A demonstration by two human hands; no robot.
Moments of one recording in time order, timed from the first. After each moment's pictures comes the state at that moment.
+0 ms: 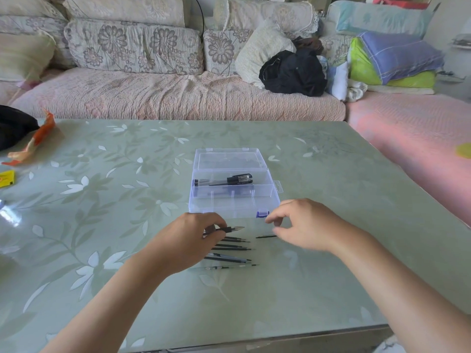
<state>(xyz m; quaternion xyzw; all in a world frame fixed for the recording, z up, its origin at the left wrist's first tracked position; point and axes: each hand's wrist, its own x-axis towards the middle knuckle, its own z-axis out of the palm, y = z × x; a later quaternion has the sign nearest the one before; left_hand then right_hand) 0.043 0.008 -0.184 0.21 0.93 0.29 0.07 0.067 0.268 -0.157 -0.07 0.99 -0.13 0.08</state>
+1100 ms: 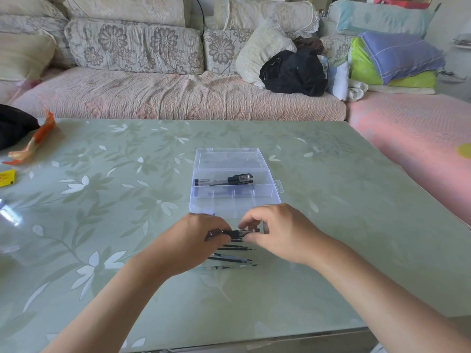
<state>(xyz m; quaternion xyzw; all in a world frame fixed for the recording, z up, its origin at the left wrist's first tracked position) 0.046 0.009 -0.182 0.26 0.91 0.30 0.07 0.074 0.226 -0.163 -0.13 0.96 -0.25 0.02</state>
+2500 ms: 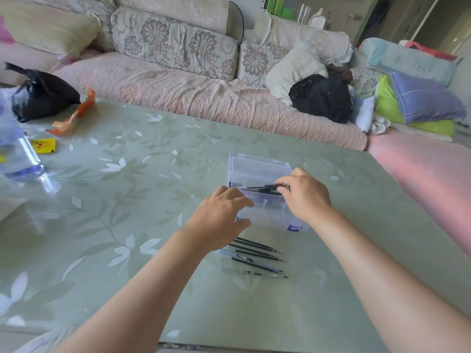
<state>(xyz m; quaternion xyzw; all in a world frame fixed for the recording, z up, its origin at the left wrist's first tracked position) 0.006 -0.007 -0.200 0.25 0.93 0.25 -0.08 -0.036 0.214 -0.166 -0.02 0.99 -0.06 -0.12</state>
